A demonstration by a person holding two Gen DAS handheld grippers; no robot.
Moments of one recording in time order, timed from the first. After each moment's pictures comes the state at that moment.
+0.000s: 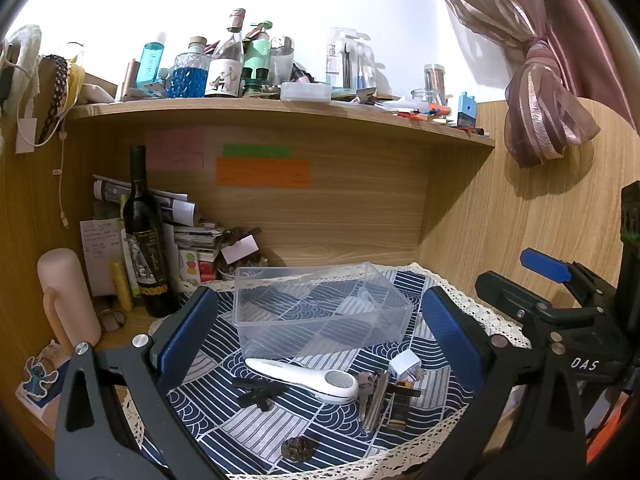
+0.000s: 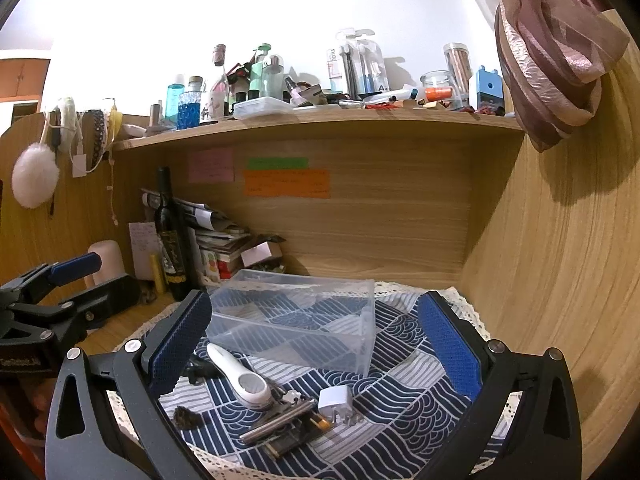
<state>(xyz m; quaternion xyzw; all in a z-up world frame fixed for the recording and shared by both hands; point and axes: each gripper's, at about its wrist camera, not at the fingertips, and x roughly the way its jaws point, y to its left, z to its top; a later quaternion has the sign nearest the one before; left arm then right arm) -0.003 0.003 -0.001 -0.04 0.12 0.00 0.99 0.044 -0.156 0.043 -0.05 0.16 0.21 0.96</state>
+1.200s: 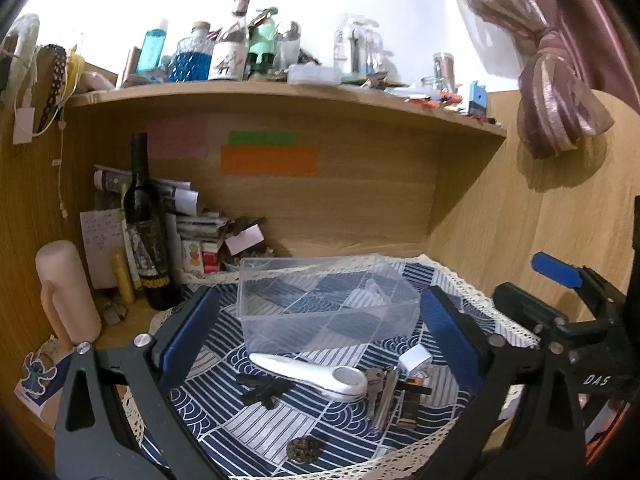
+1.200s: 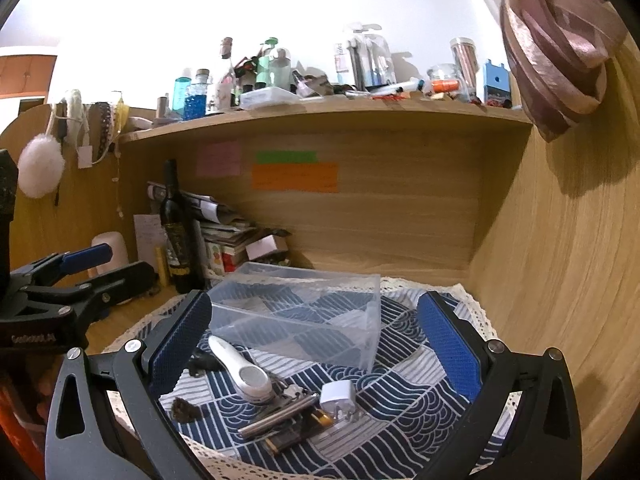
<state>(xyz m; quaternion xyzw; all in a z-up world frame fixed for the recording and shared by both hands) 0.018 0.009 -0.013 -0.04 0.15 0.01 0.99 0.046 -0.157 0.031 -0.05 0.17 0.22 0.96</state>
